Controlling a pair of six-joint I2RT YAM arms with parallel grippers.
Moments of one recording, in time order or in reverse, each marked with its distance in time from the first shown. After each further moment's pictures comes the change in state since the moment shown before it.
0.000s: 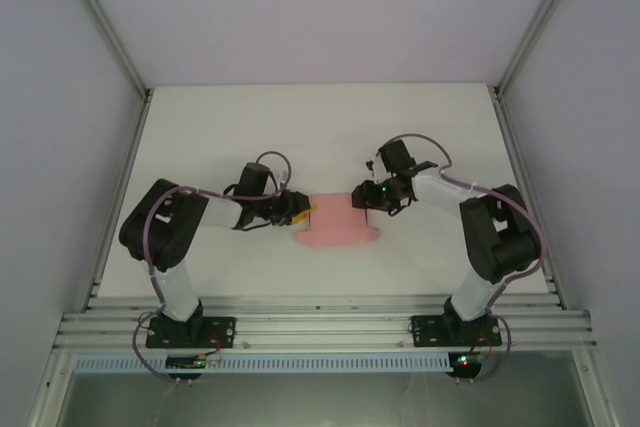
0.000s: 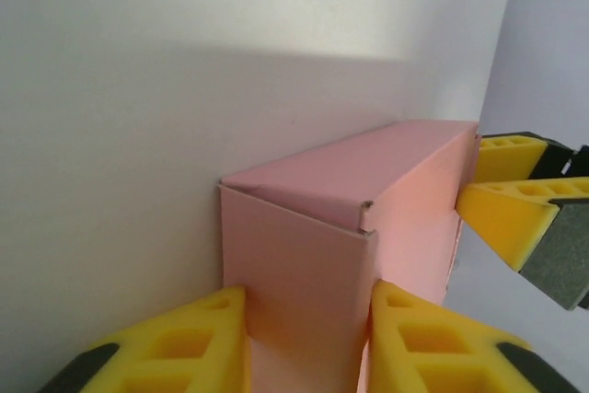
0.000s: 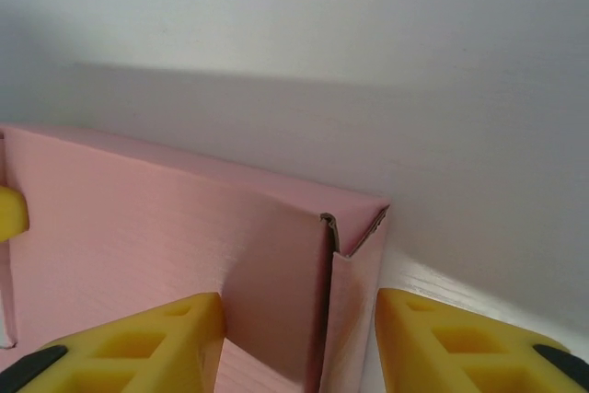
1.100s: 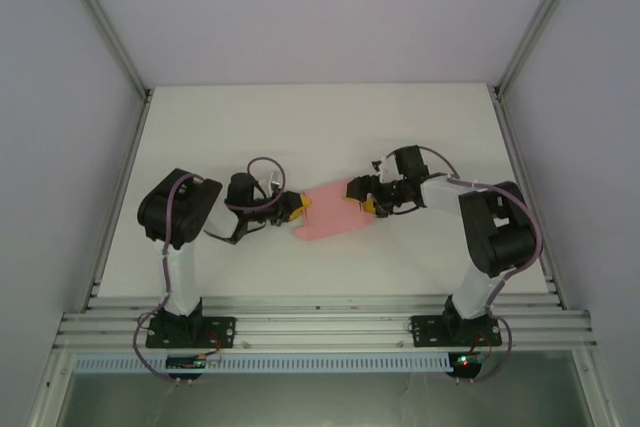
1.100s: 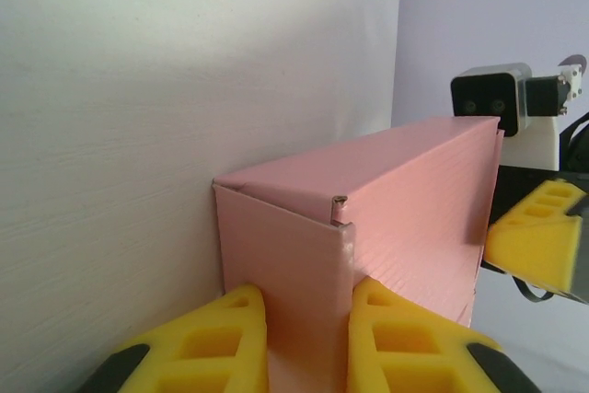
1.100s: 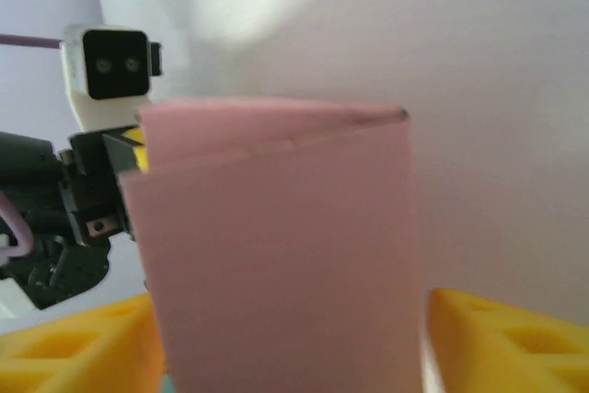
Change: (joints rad) left arm 0.076 0.185 -0.122 0.602 0.130 -0.164; right arm -0.077 0.047 -0.128 0.351 -0.445 0.292
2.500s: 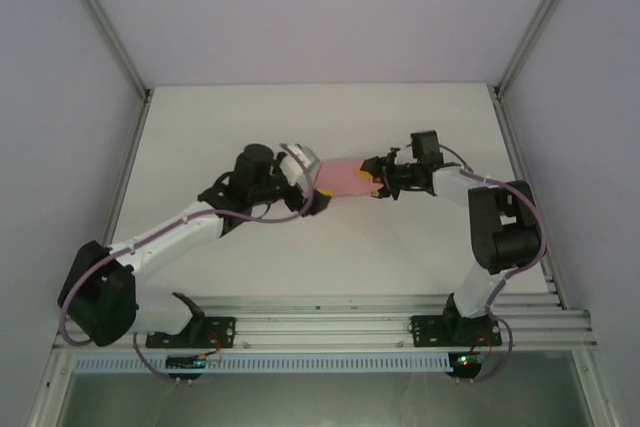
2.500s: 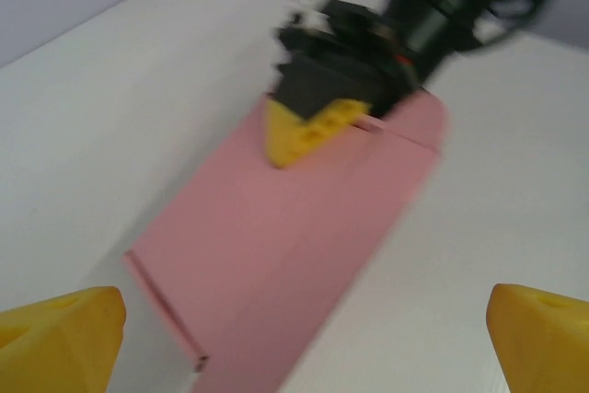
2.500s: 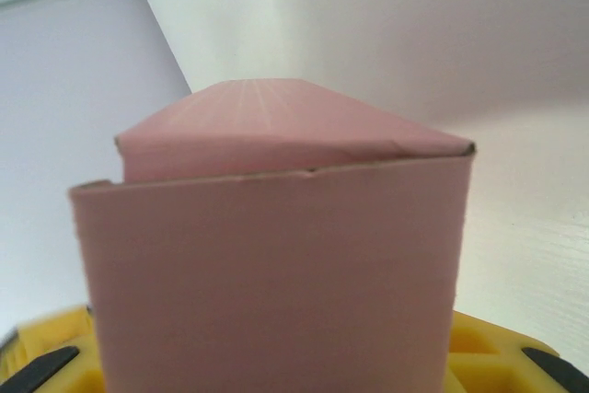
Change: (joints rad) left arm -0.327 -0.654 0.318 -1.016 -0.539 1.340; right arm -0.129 -0.010 0.092 0.002 -0.082 0.445
